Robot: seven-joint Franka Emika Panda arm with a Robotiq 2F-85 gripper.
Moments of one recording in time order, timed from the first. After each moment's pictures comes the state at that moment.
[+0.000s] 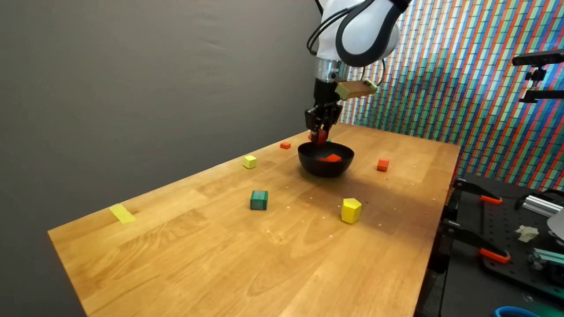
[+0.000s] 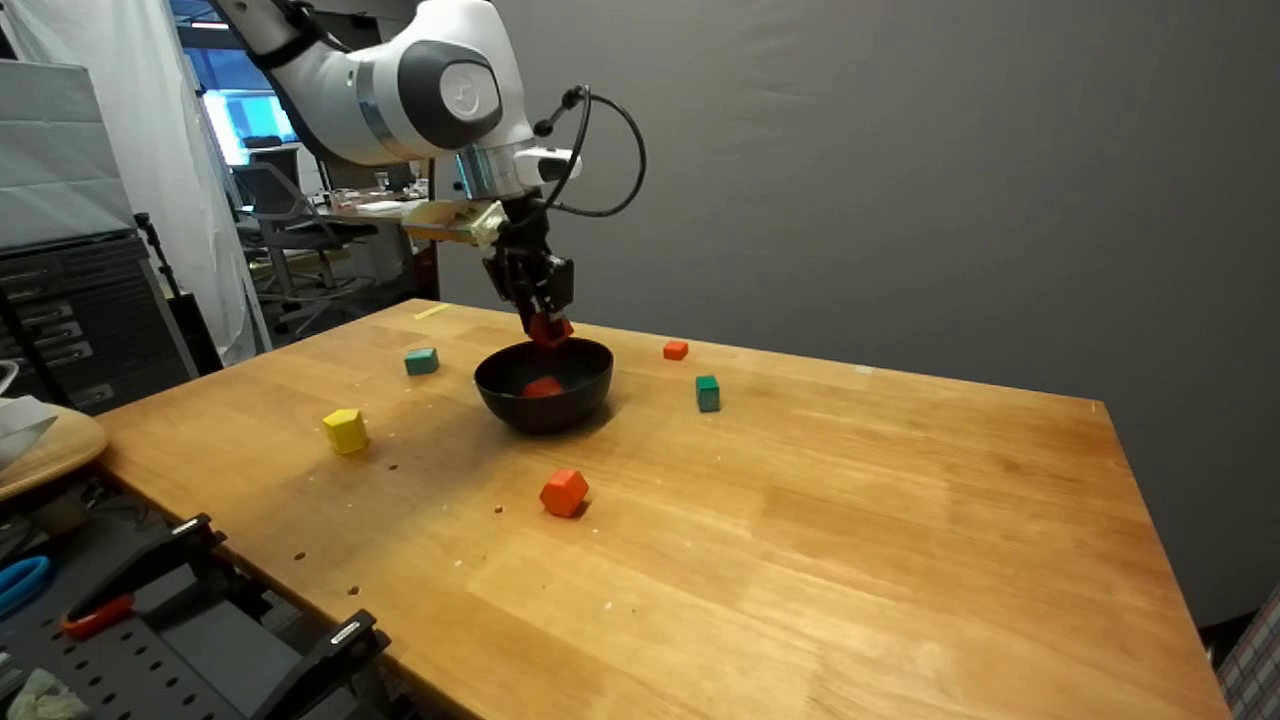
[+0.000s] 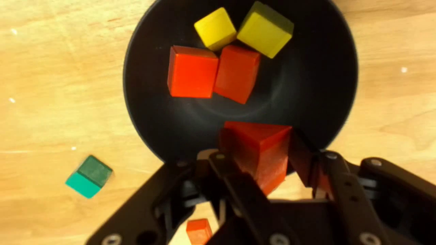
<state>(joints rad) 0.17 0.32 -0.09 -2.23 -0.08 2.67 0.26</state>
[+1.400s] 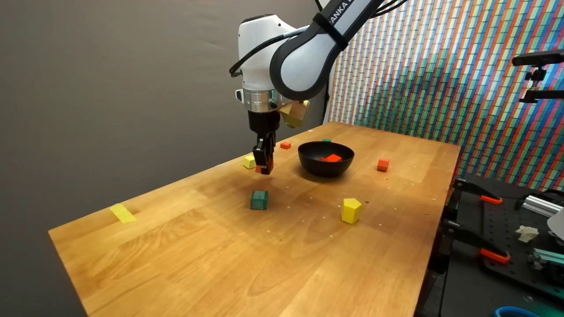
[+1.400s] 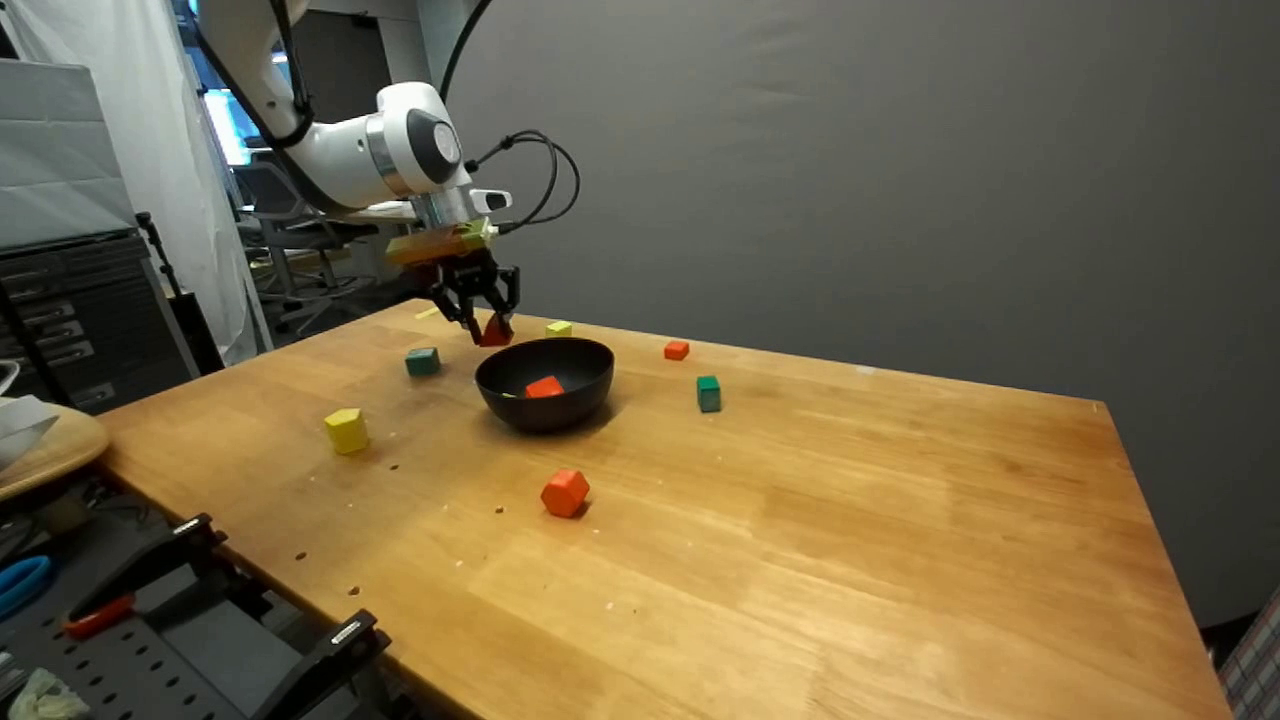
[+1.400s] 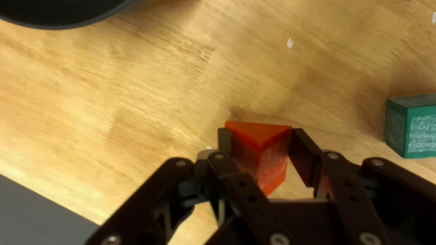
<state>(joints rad) 0.27 0.70 0.08 -1.74 -0.35 2.43 0.07</state>
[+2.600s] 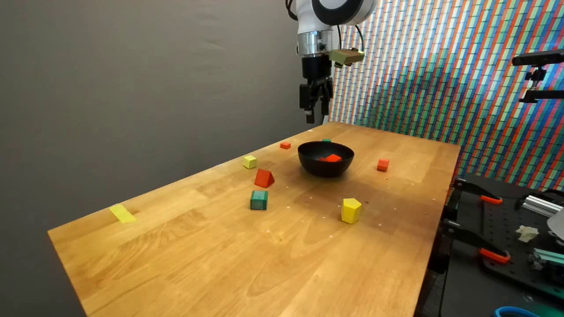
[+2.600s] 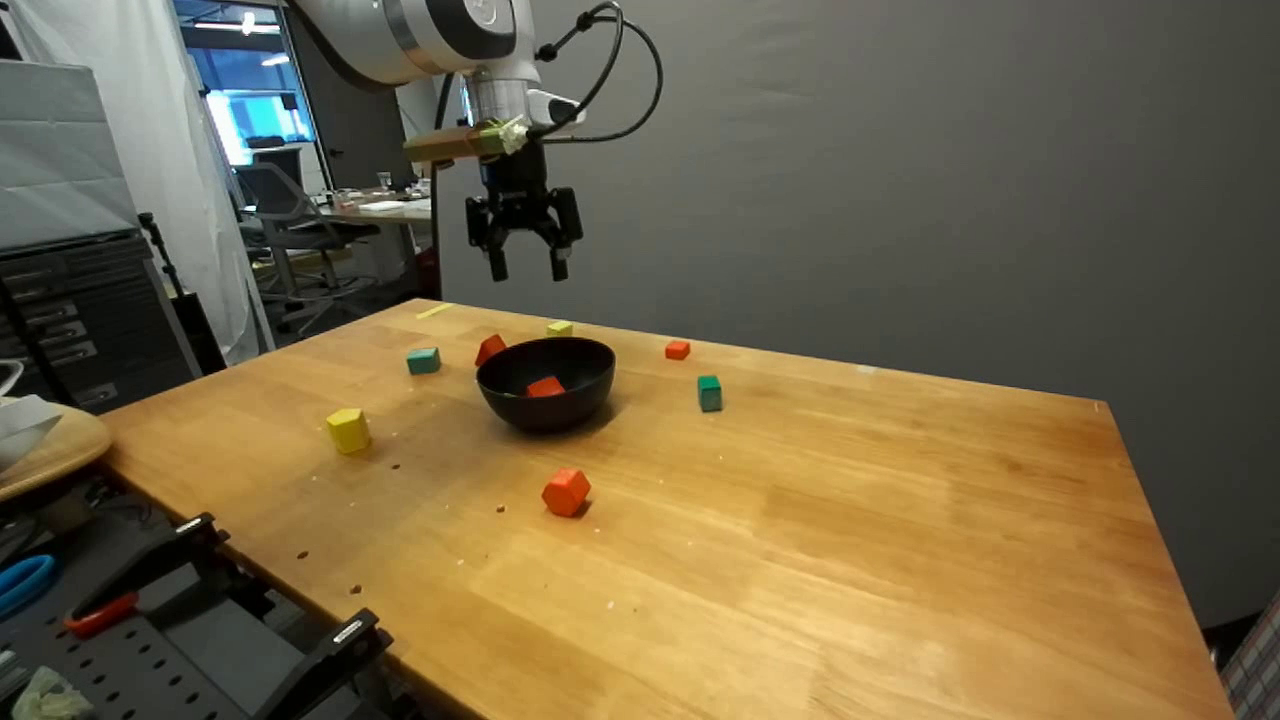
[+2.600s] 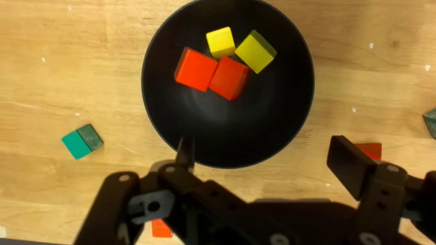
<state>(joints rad) 0.09 0.33 0.03 -1.99 -0.12 2.23 0.07</state>
